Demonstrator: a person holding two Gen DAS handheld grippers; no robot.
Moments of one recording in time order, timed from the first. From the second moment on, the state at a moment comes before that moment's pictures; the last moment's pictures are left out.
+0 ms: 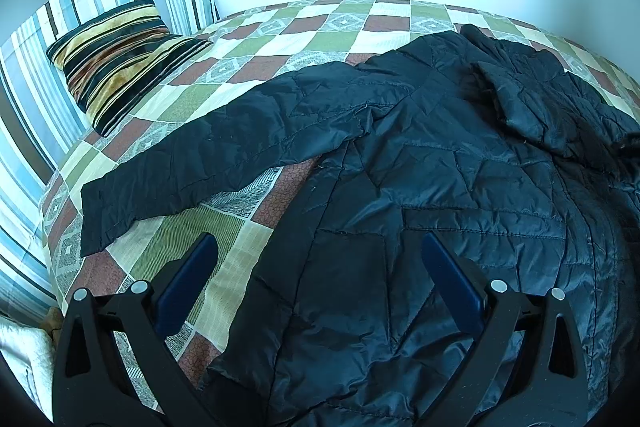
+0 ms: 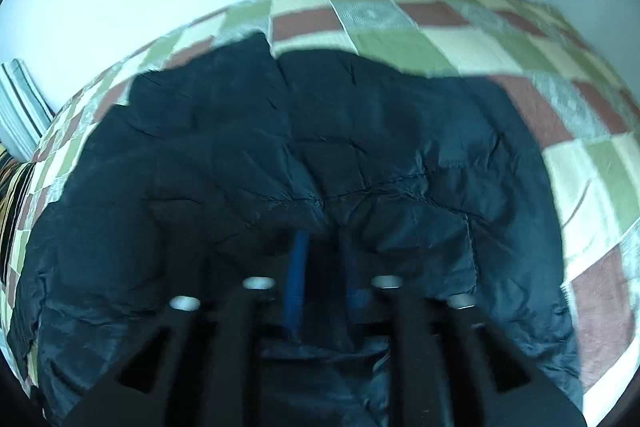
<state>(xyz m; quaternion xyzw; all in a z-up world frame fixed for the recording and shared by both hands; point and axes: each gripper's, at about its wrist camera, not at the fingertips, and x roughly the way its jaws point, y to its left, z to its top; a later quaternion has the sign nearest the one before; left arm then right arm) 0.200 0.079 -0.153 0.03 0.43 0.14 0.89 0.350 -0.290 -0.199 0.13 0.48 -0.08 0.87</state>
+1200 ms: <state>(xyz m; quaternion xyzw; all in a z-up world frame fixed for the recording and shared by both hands) 0.195 0.088 -0.152 0.03 0.42 0.14 0.89 0.341 -0.197 -0.182 0.06 0.44 0.02 0.90</state>
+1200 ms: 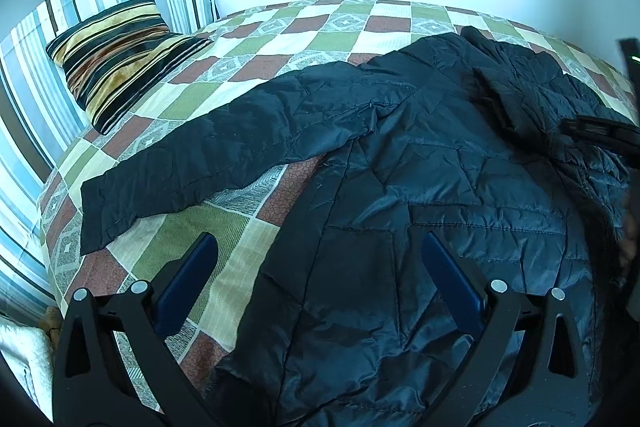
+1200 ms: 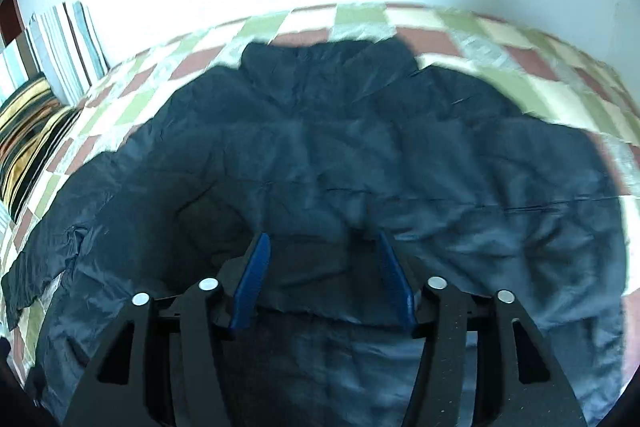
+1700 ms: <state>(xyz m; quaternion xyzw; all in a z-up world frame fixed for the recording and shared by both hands) 0.195 0.089 -0.148 0.03 0.42 0.15 0.89 0.330 -0.302 -0.215 0.07 0.47 -0.08 0.88</state>
